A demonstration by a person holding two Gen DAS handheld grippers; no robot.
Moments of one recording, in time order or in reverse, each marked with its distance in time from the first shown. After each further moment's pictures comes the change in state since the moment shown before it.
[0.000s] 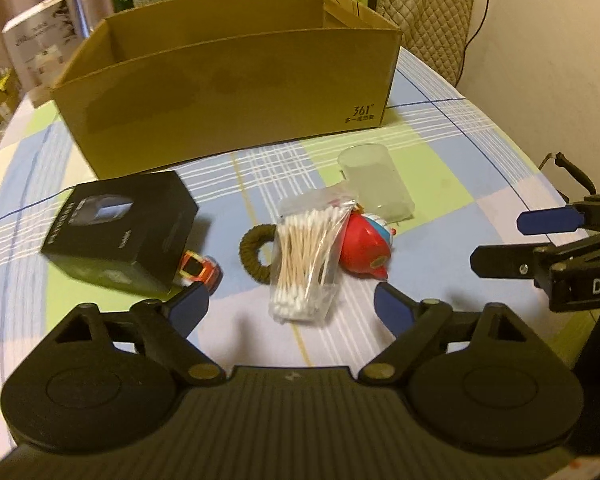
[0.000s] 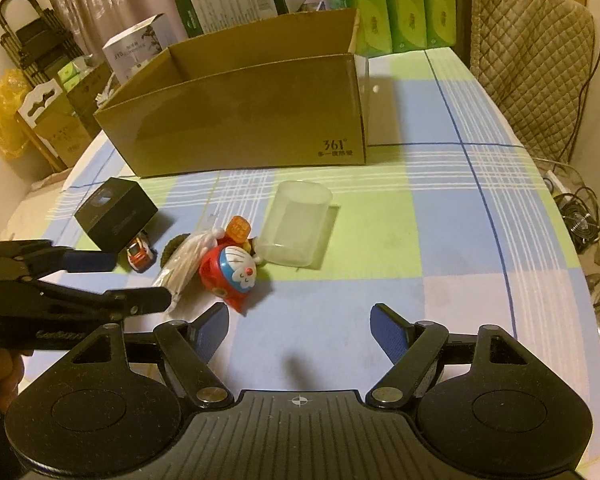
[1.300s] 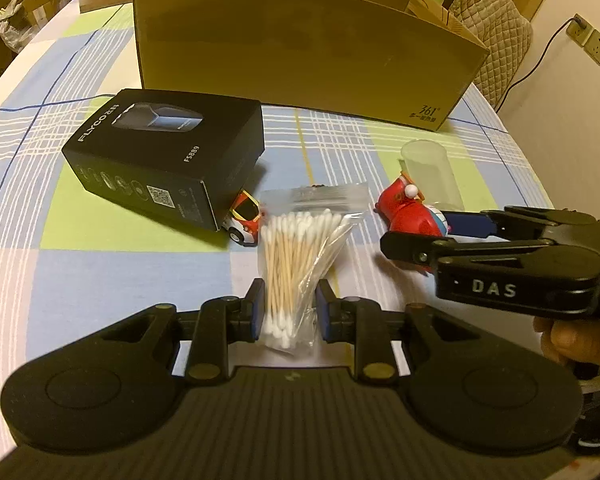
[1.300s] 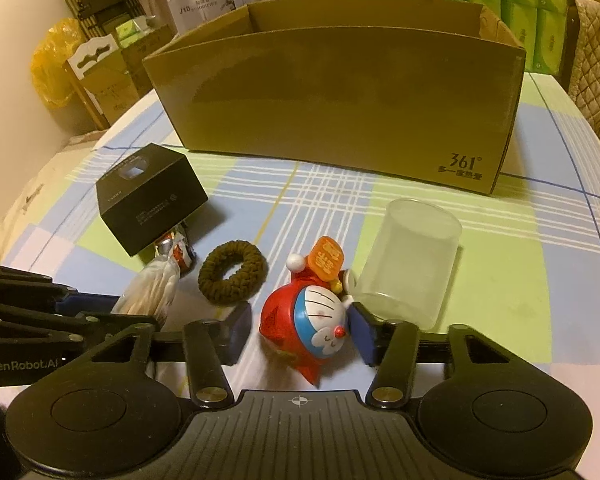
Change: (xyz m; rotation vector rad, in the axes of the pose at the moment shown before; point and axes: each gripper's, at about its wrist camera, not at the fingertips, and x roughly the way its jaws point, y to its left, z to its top) left arm 0.013 0.054 -0.027 -0.269 0.044 -0.040; right arm 0.088 0.053 0.016 -0.192 0.011 0.096
